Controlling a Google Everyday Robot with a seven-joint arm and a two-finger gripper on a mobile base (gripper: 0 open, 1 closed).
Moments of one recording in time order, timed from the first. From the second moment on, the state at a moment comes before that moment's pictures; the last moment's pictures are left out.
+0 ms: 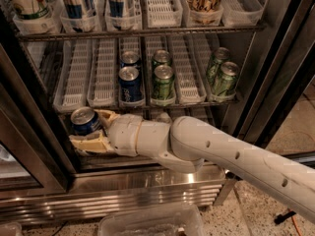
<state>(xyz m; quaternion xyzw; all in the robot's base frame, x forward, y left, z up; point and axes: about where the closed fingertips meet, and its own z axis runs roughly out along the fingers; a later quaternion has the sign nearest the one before) 0.483 0.169 0.831 -0.45 0.56 0.39 0.57</state>
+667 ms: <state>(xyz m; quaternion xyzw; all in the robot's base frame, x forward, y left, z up) 0.457 0.160 0.833 -0.45 0.58 0.39 0.56</state>
